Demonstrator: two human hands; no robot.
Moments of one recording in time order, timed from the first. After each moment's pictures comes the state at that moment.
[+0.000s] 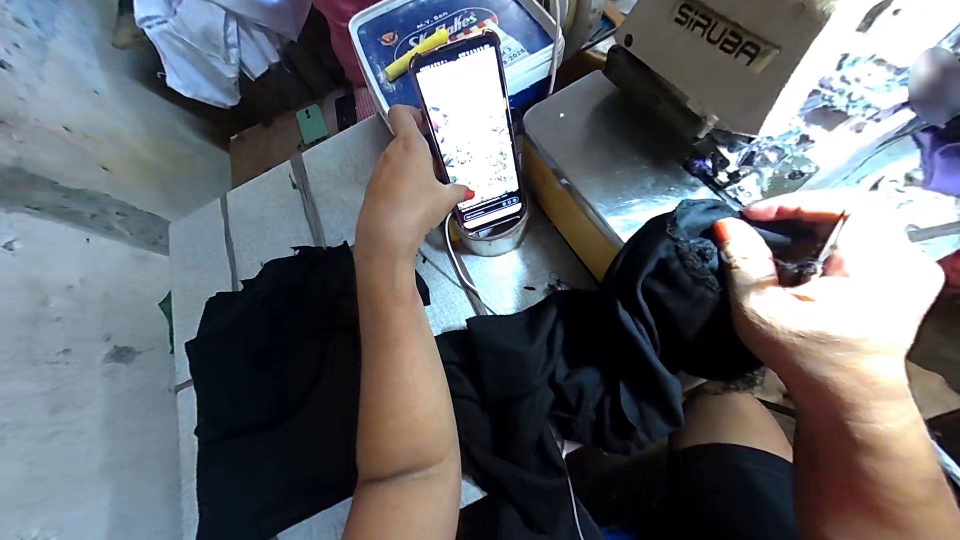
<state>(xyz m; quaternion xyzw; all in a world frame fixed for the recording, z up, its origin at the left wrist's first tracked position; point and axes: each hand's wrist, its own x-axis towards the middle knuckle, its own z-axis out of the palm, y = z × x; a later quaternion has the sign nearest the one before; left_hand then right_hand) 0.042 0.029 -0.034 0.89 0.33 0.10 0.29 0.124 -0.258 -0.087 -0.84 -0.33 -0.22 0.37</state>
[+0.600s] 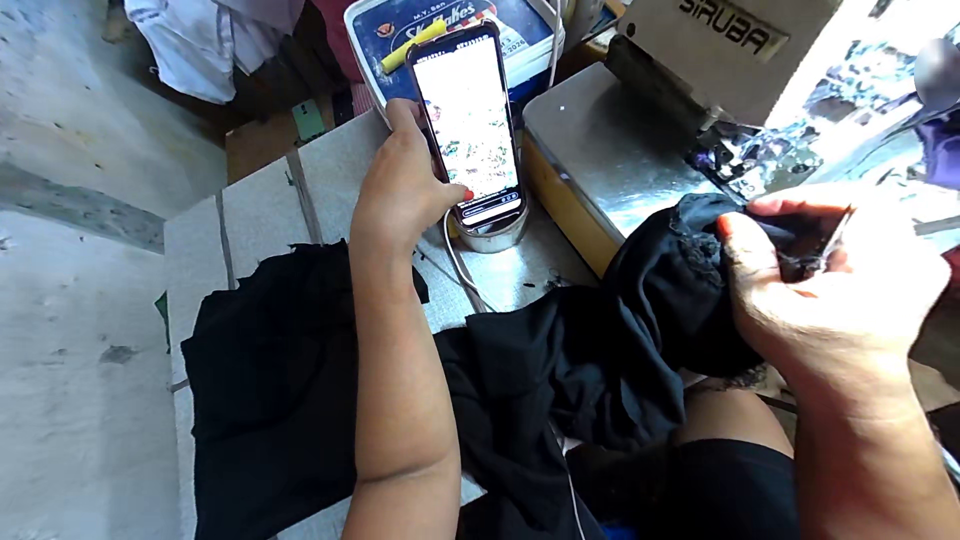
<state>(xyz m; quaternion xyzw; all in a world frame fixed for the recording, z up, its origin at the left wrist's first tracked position) 0.041 0.030 -0.033 0.90 0.32 0.08 0.29 0.124 -0.258 -0.087 -0.84 -0.33 -0.23 0.36</state>
